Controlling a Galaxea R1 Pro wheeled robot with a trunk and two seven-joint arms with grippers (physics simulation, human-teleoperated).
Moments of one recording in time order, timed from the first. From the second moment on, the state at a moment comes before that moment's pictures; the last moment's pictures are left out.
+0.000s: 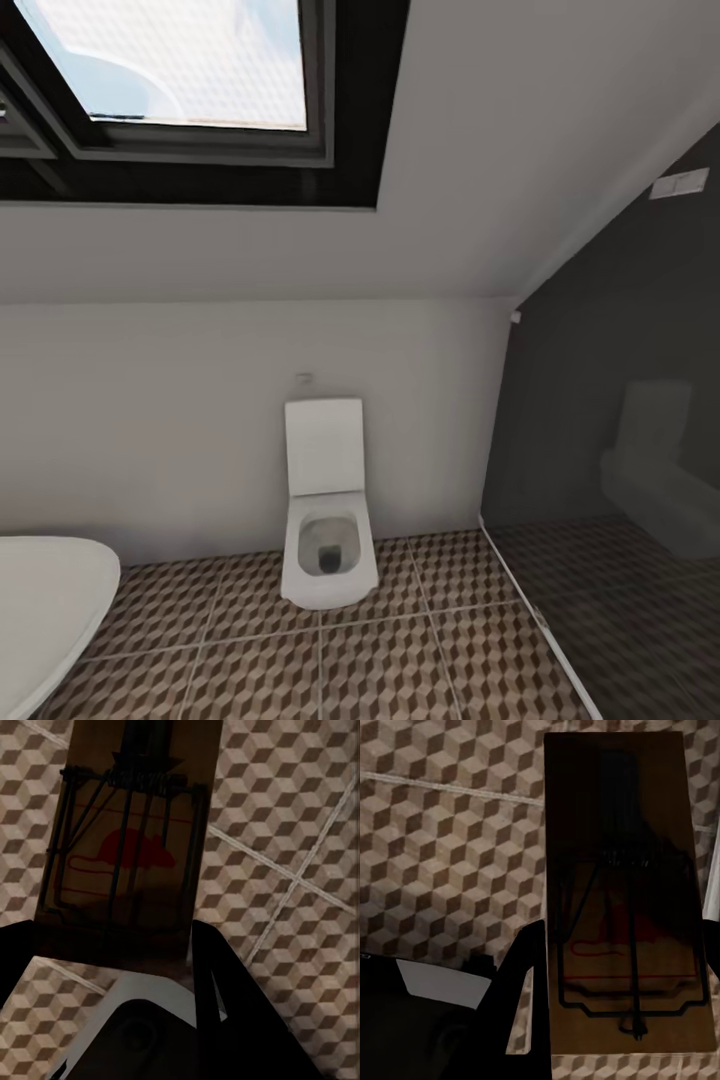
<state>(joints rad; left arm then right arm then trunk) -0.35 0.07 -0.10 0.02 0.70 -0.05 0.13 -0.44 -0.01 0.63 -0.02 -0.35 0.16 -0.05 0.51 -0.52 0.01</state>
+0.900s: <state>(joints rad) -0.35 0.07 -0.10 0.02 0.70 -0.05 0.13 -0.44 -0.01 0.63 -0.02 -0.35 0.16 -0.05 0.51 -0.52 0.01</state>
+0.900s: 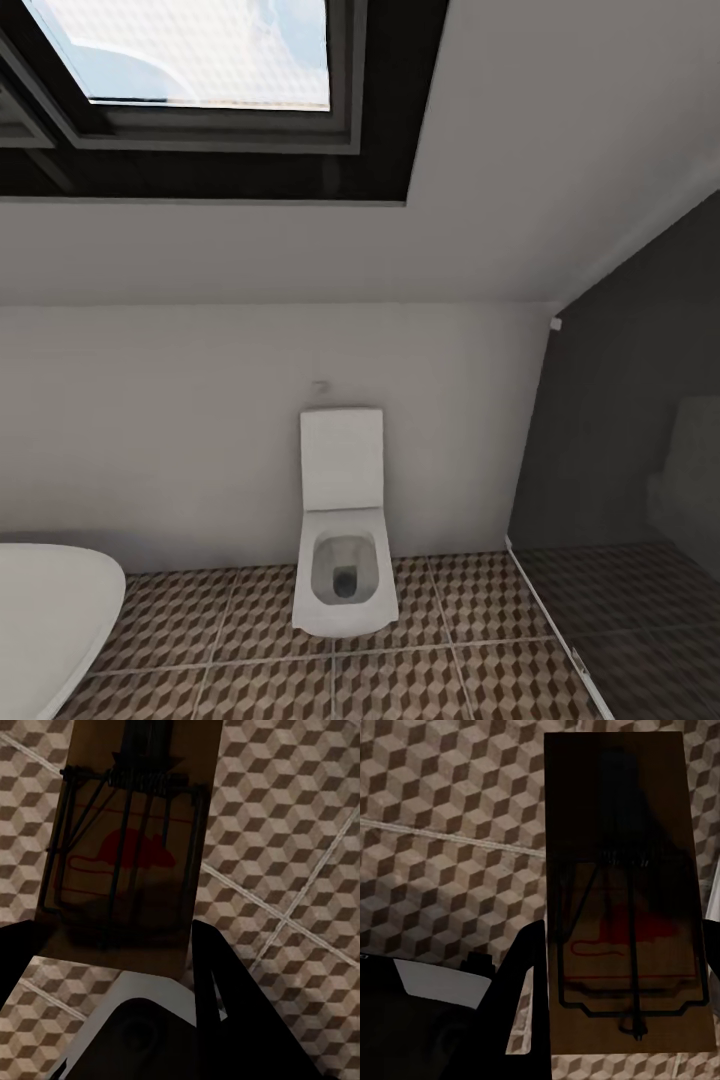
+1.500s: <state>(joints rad) -0.35 0.08 -0.10 0.02 0.70 -0.04 0.13 -0.44 -0.01 0.63 -0.02 -0.35 0.16 -0.05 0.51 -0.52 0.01</state>
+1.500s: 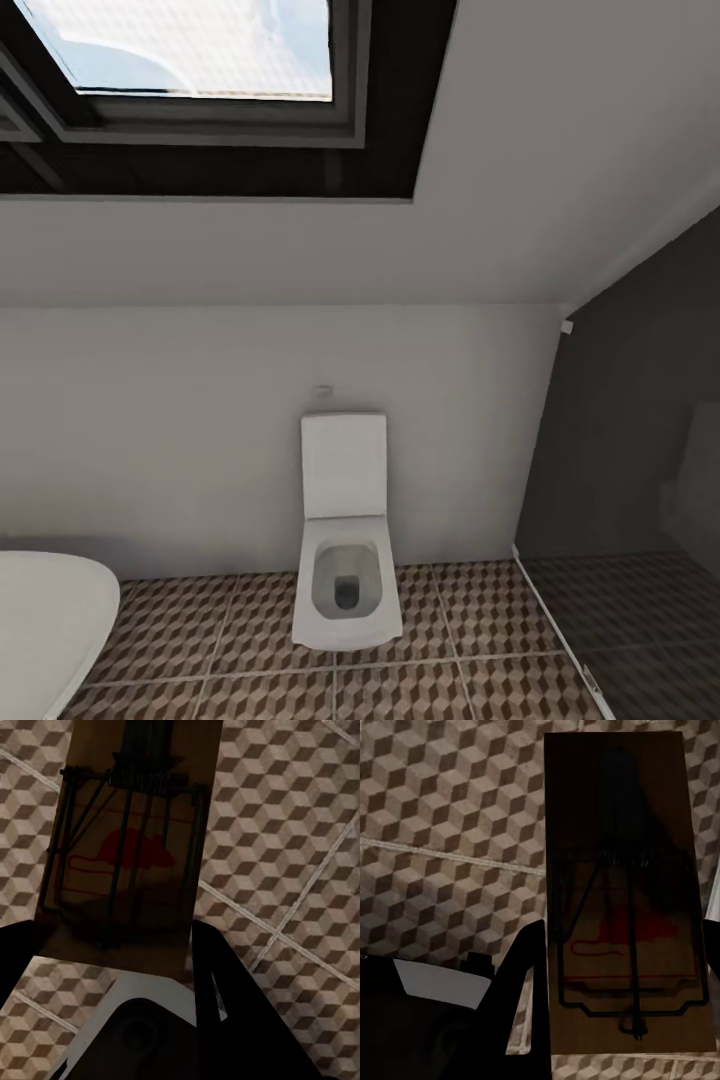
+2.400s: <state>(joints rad) -0.35 0.08 -0.10 0.02 0.70 -0.04 0.13 -0.44 -0.01 0.63 -0.02 -0.35 0.16 -0.05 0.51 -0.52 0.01</state>
